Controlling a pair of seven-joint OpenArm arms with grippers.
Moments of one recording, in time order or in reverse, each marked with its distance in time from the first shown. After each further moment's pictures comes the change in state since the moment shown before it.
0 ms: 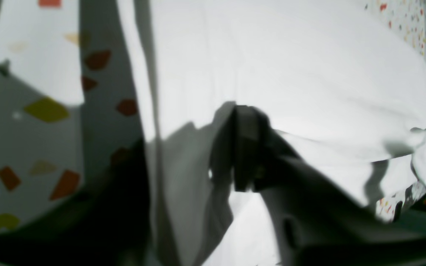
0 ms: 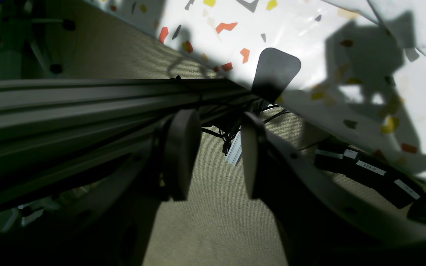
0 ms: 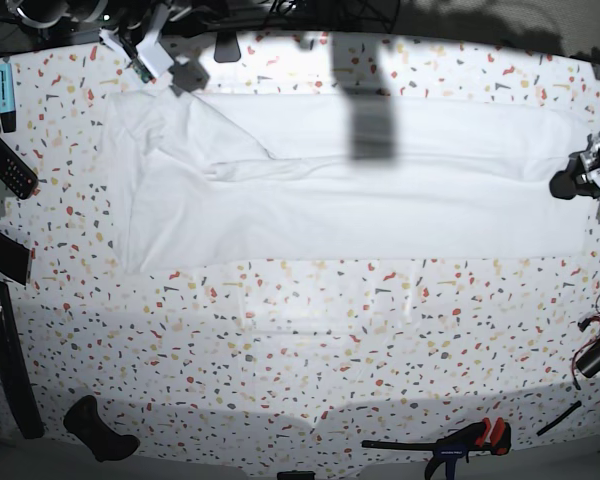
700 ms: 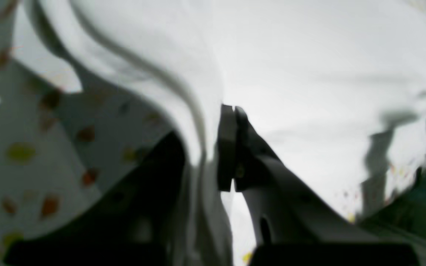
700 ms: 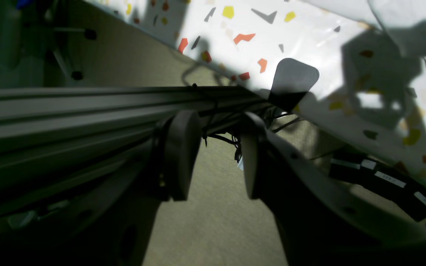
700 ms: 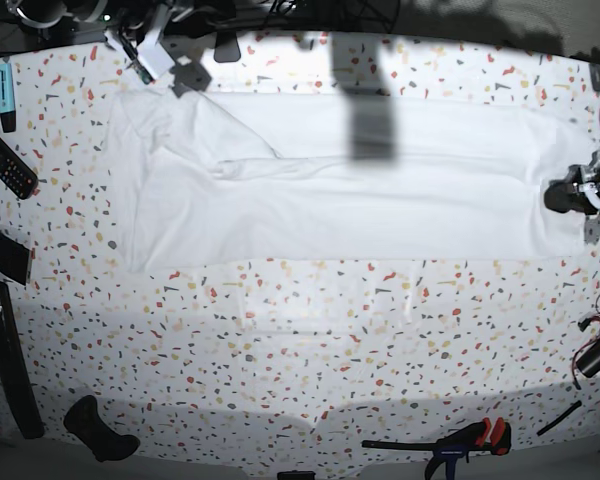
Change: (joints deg) left arm -1.5 -0.8 0.4 14.9 0.1 1.9 8.4; right arm 0.0 0.1 0.0 0.0 3.8 0.1 0.0
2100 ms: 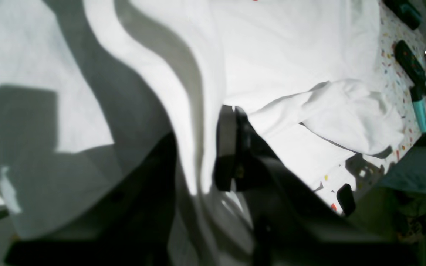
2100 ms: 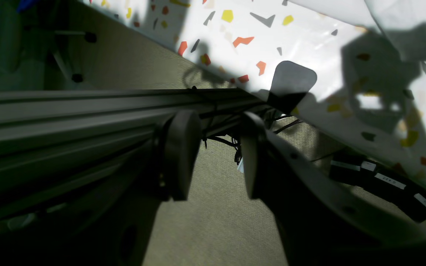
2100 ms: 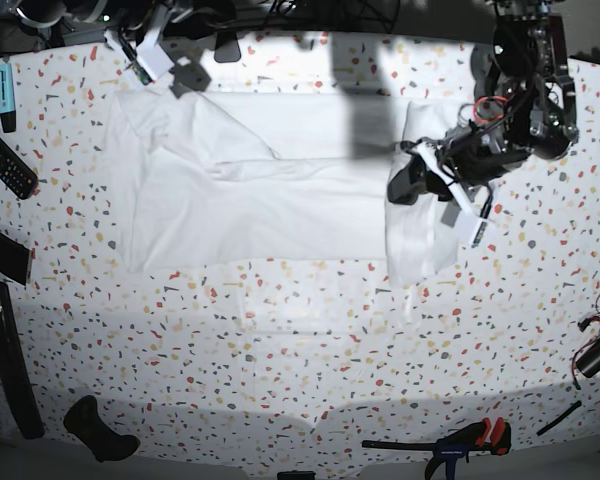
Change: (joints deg) left arm 13.0 34.6 -0.4 35.3 23.8 7.4 -5.3; right arm -0.1 0.0 0.0 0.0 0.0 0.0 0.7
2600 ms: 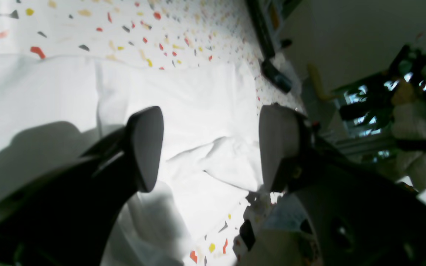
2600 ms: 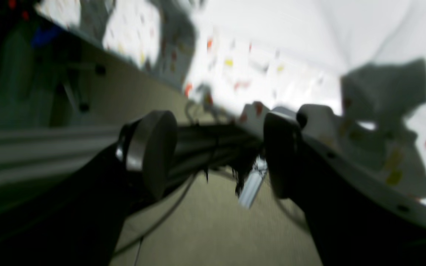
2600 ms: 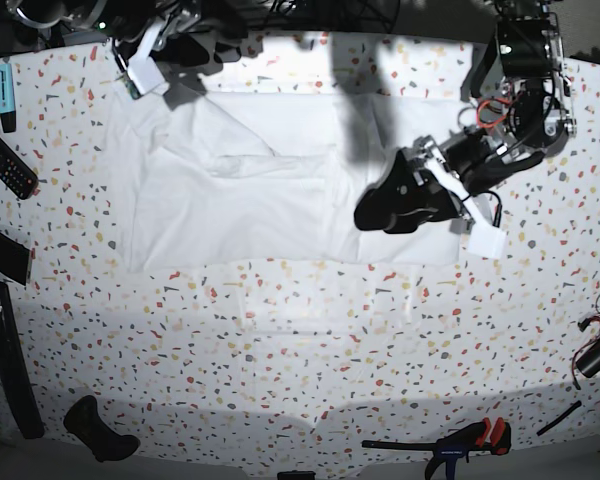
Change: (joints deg) left arm -0.1 0.1 0.0 0.0 -22.8 -0.7 -0.4; right arm 0.8 0.0 0.0 0.0 0.0 0.0 9.6
